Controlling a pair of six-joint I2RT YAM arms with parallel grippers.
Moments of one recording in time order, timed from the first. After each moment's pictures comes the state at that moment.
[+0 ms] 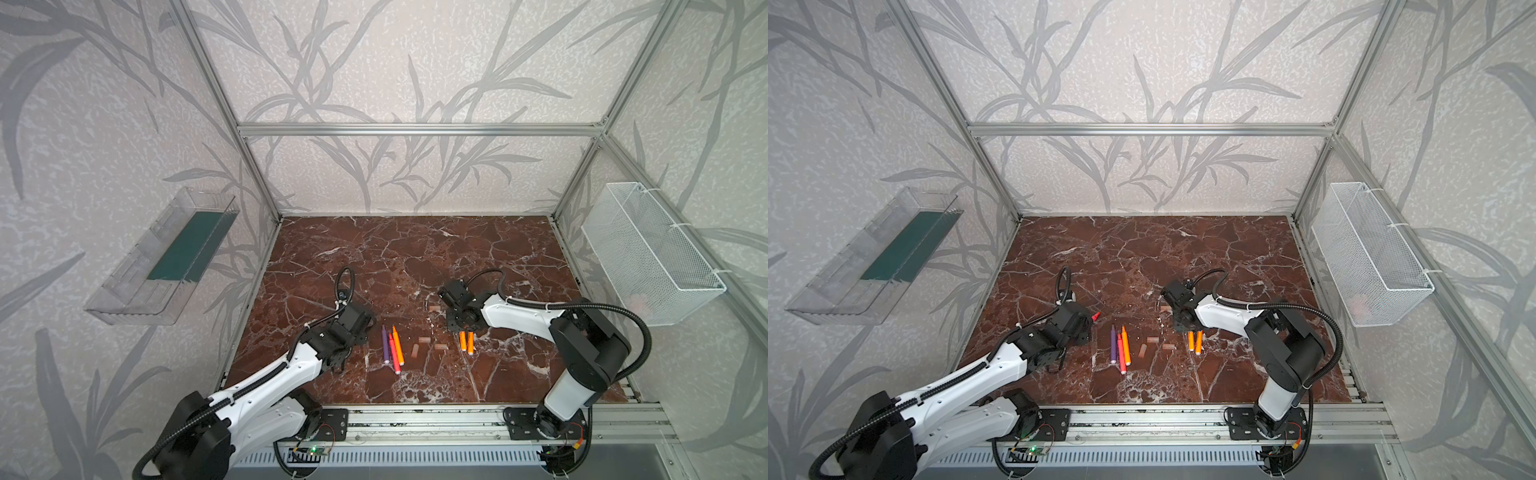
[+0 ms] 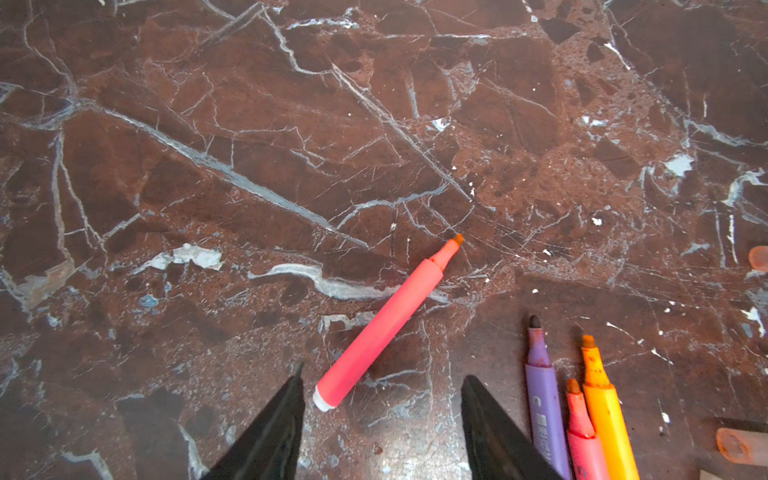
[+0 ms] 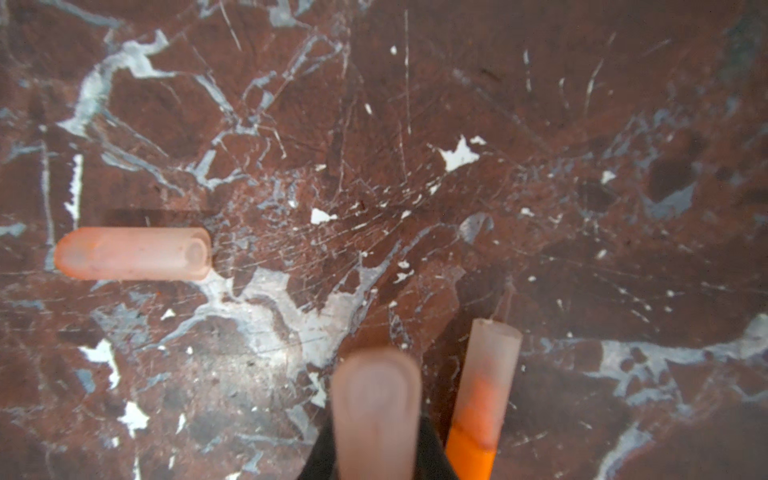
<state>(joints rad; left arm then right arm) -0.64 1.02 0.53 -0.52 -0.44 -0.67 0.71 1.70 0.93 -0.51 0.24 0.65</state>
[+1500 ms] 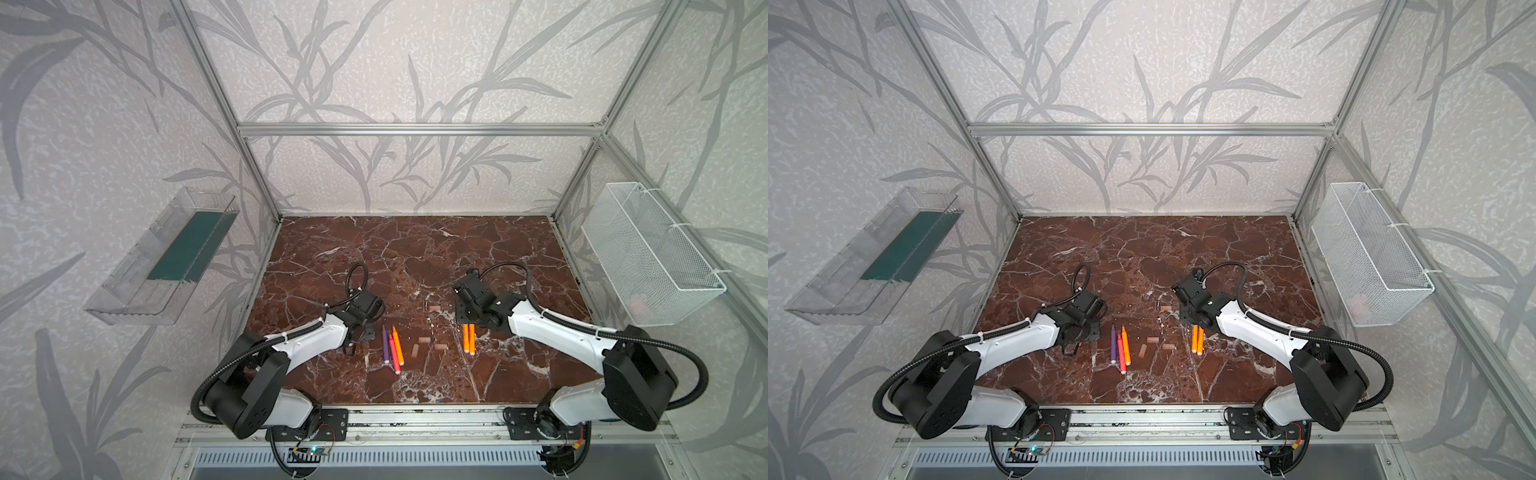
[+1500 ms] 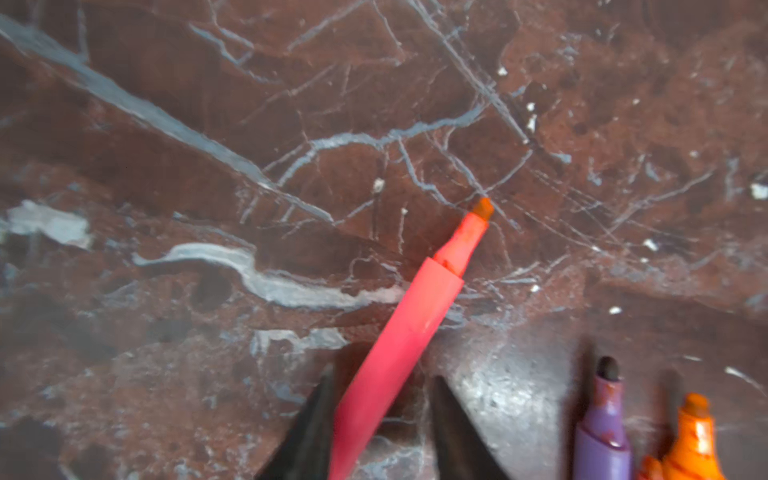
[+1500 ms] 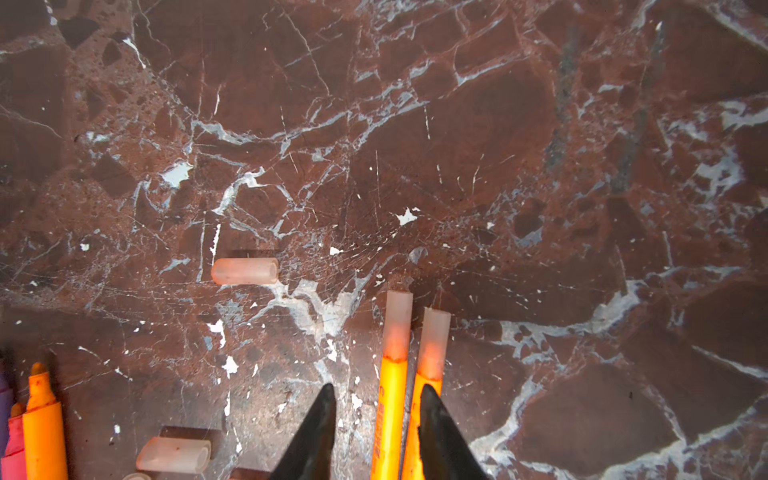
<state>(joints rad) -0.56 1.40 0.64 -0.48 -0.27 -0.69 0.70 1.43 0.88 -0.53 0.29 0.65</state>
